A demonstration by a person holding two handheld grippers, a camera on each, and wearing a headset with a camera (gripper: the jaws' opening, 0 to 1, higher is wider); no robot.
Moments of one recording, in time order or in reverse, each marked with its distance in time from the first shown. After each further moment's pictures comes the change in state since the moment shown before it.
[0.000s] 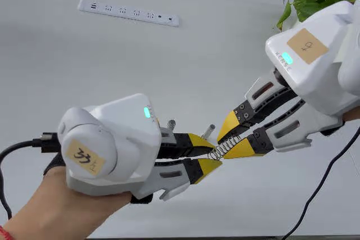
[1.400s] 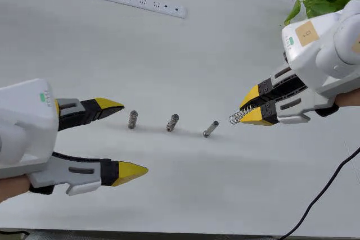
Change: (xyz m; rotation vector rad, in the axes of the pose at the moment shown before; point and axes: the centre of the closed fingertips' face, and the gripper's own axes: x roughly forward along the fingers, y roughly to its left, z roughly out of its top) left arm -0.095 0.074 -0.065 -0.027 0.079 0.186; right arm 0.001 -0.072 -0.080 0.262 0.140 -0.213
